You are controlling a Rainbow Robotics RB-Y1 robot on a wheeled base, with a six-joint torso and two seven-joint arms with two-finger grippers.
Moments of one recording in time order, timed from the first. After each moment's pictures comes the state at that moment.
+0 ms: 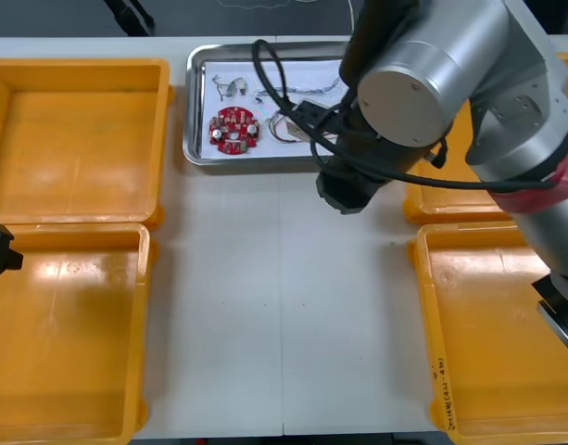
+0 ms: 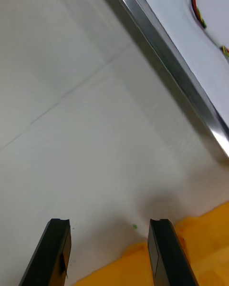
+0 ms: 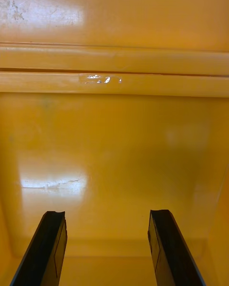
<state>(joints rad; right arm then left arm) -0.90 -0.46 0.46 -1.85 -0.74 1.89 1.56 -0.12 0.78 0.31 -2.19 0.84 1.91 -1.26</state>
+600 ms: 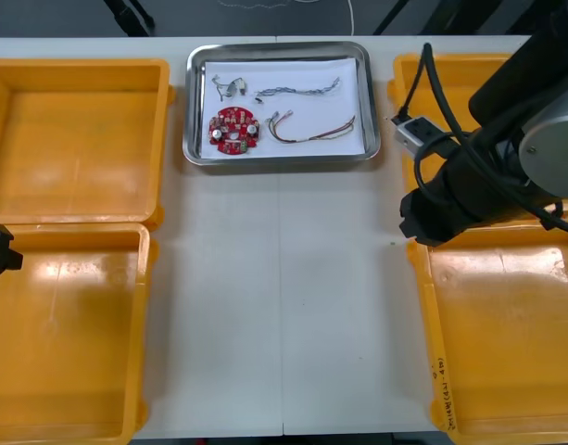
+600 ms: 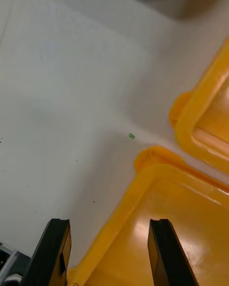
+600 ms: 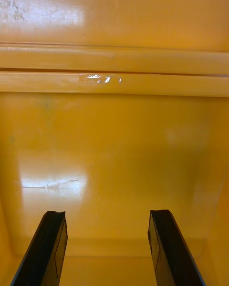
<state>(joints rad) -0.61 -0.69 0.26 -2.17 -0.89 1.92 1.21 -0.12 0.78 0.31 -2.19 0.84 1.91 -1.26</state>
